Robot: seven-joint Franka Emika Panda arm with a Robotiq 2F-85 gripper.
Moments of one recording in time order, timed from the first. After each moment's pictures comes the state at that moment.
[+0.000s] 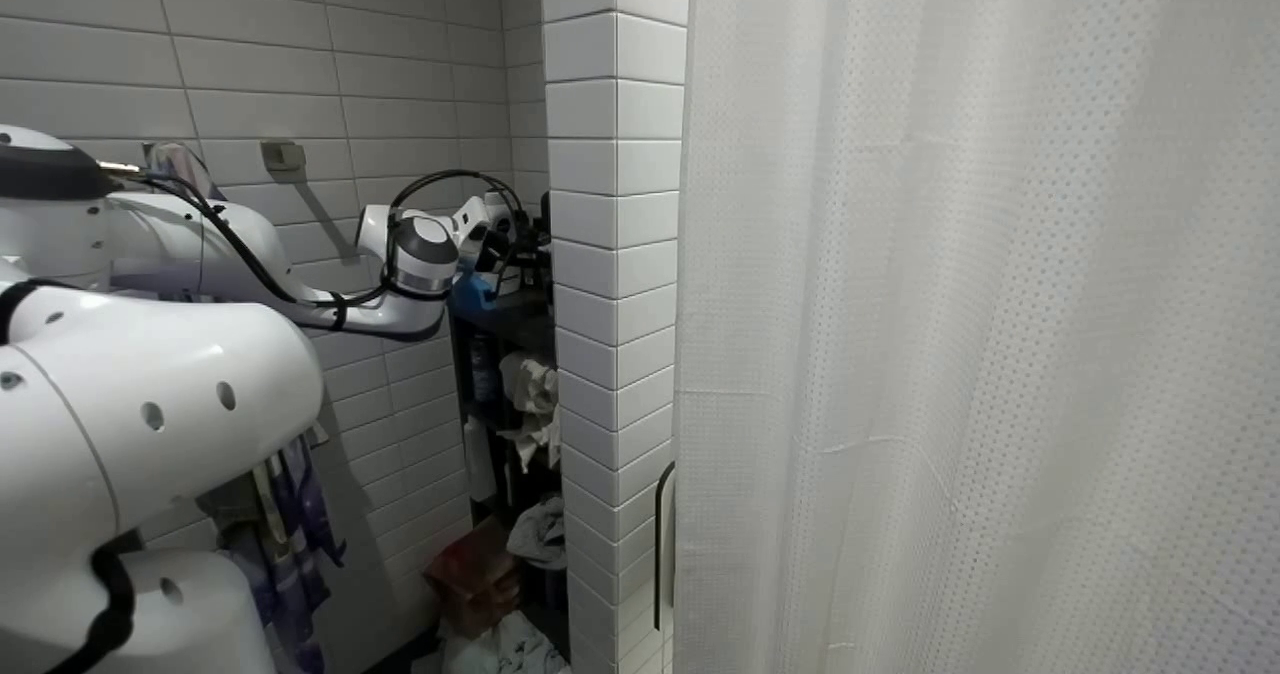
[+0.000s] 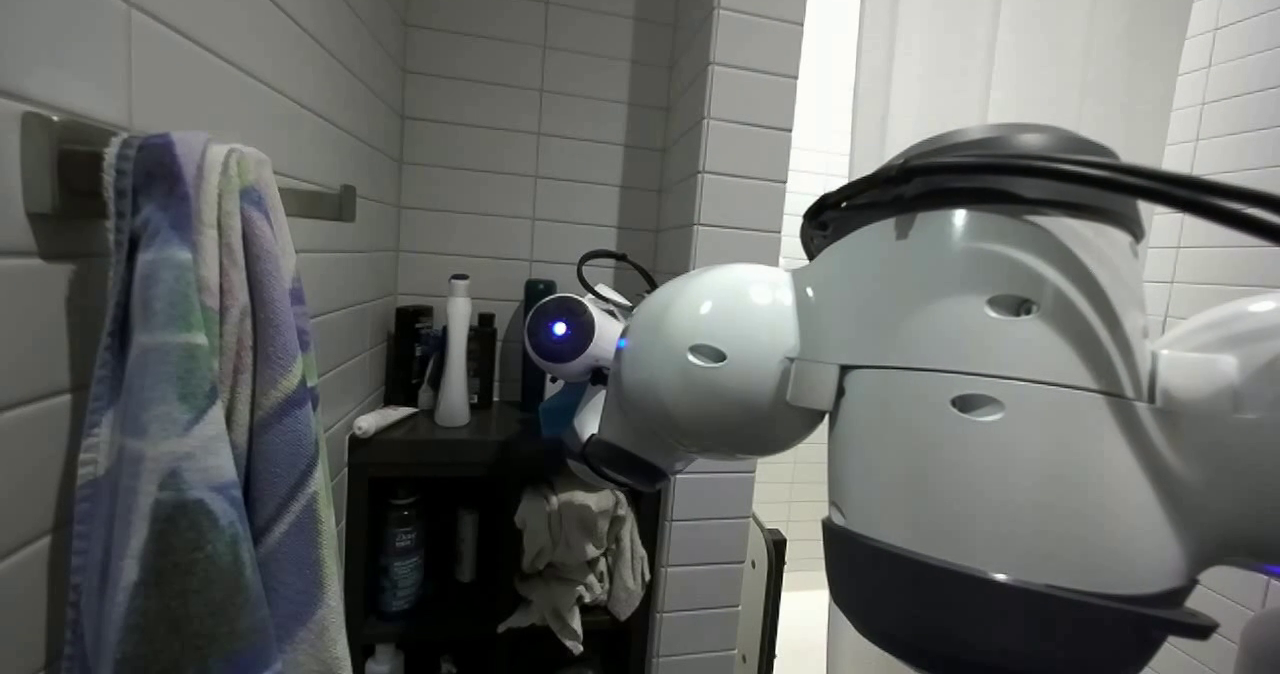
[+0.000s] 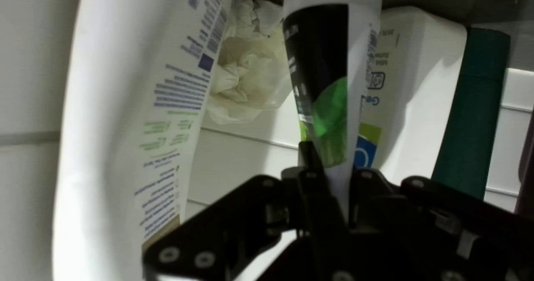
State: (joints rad) arm -1.62 -1.36 1.75 -1.92 0.24 2.99 1.03
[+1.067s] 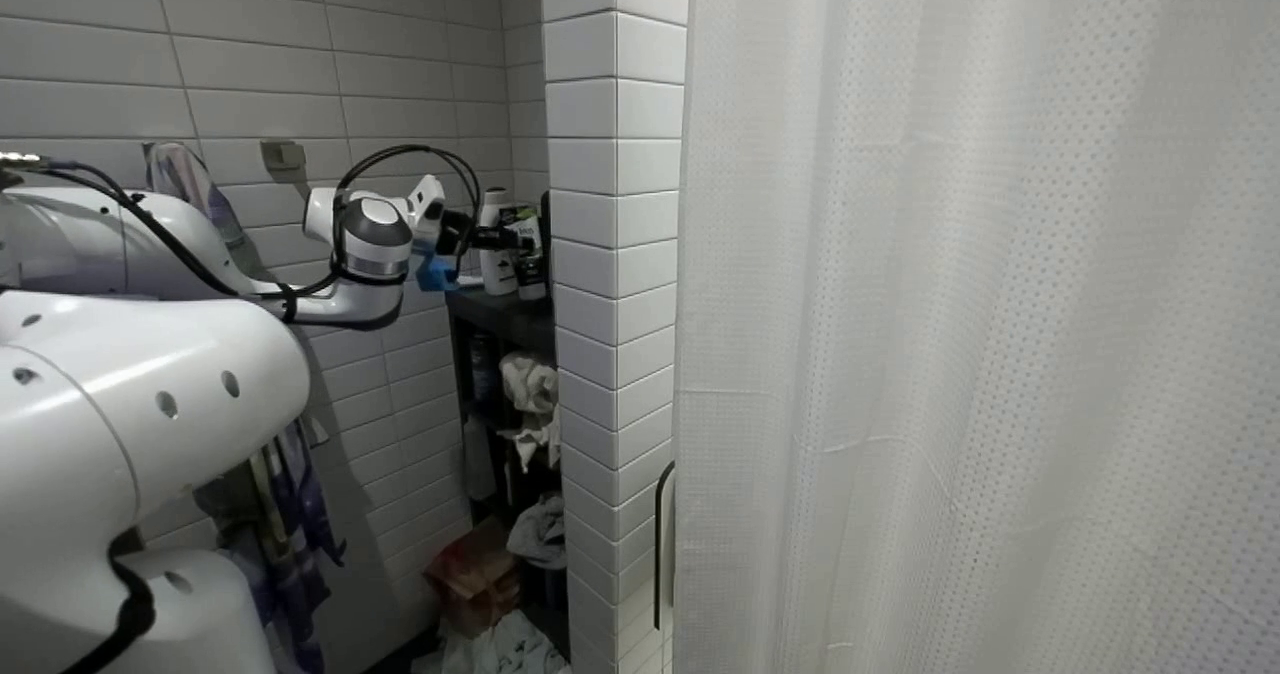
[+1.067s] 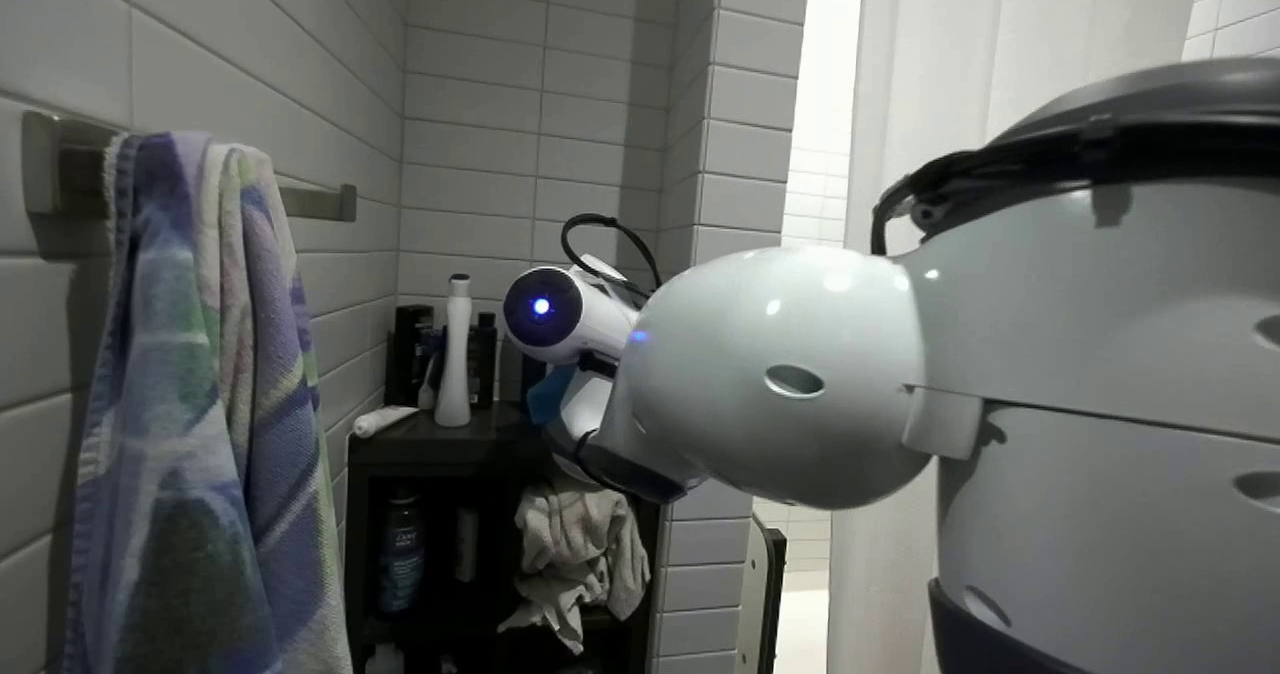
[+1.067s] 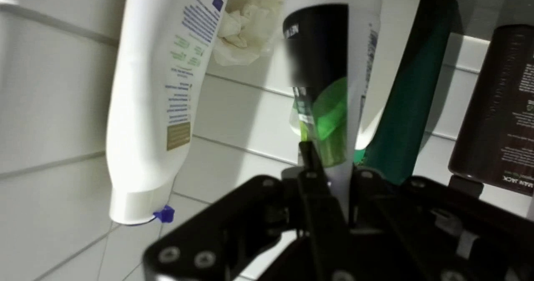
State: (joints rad) arm -1.44 -1.37 1.66 -2.03 0.24 2.93 0.97
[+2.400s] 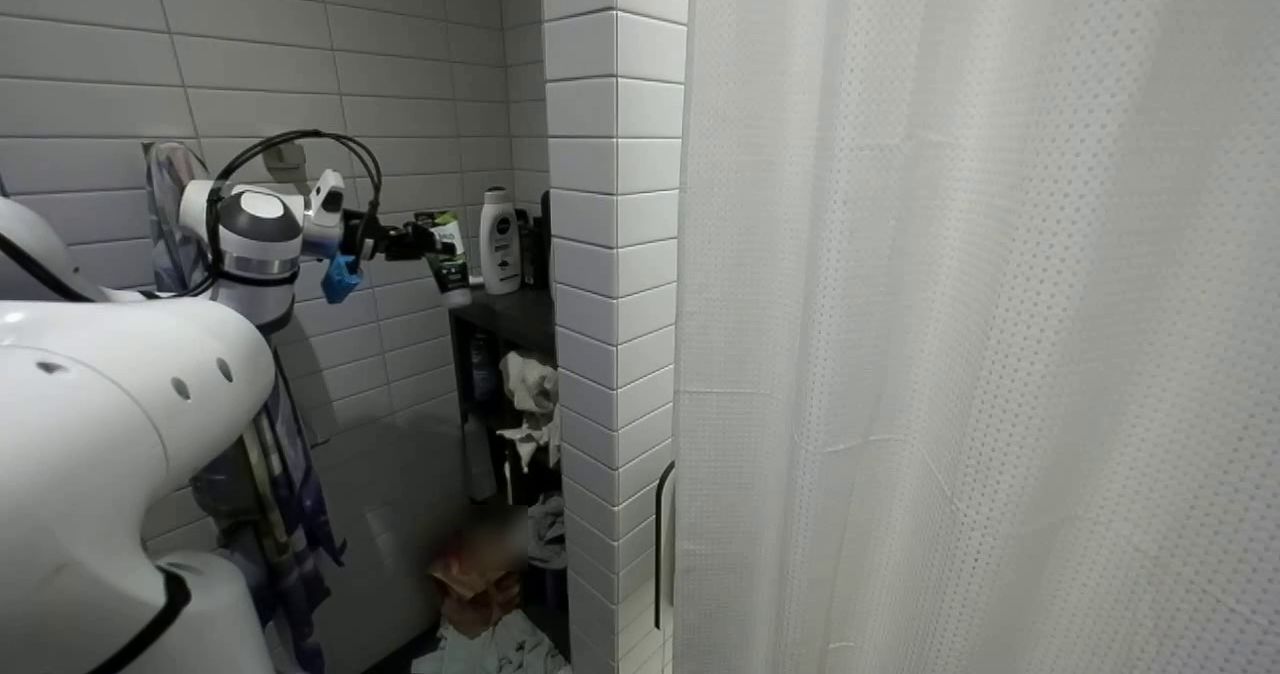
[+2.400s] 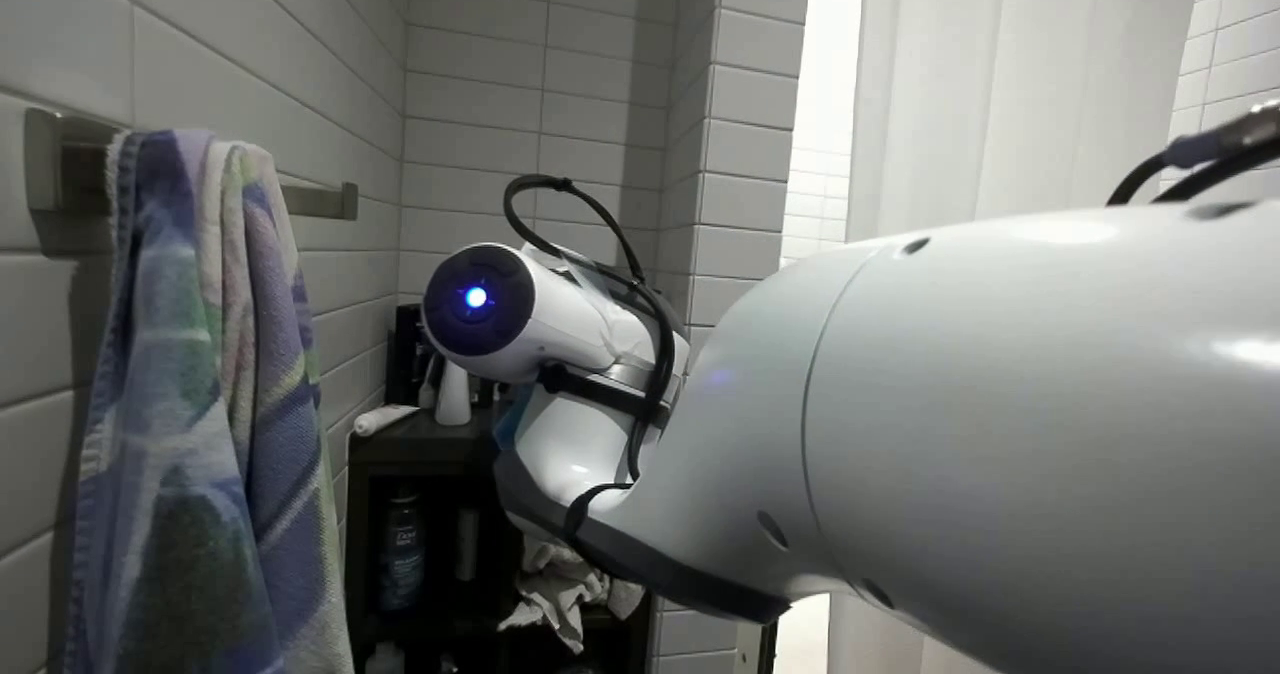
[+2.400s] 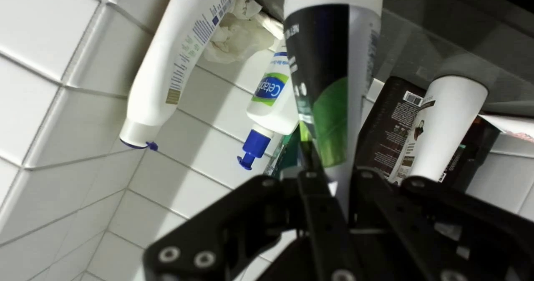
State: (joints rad) arm -1.10 -1.36 1.61 -2.15 0.24 2.73 0.79
